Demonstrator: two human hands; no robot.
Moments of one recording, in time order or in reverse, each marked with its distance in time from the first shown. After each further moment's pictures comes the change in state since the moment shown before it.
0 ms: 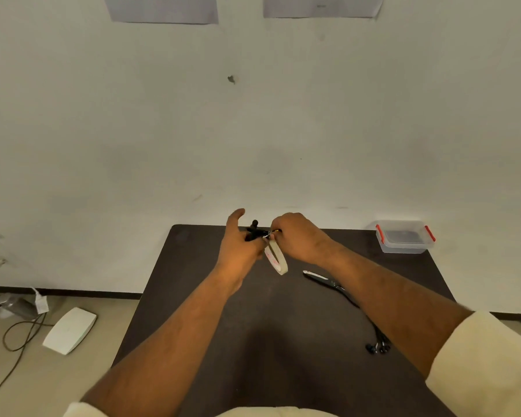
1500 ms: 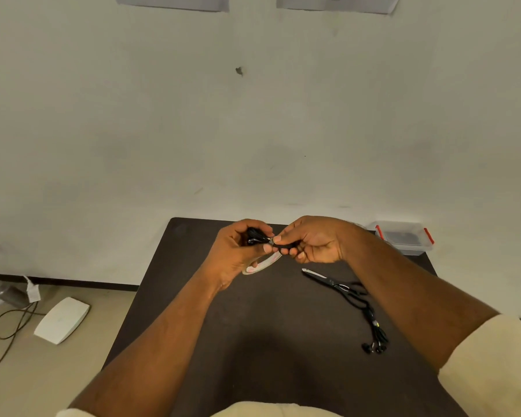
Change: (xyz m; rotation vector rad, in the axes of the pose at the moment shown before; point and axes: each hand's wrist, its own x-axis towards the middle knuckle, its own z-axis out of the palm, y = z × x) left_hand -0.001 -0.010 -0.029 -0.135 -0.296 0.203; right_hand -0.005 0.015 -0.020 1.128 -0.587 0.454
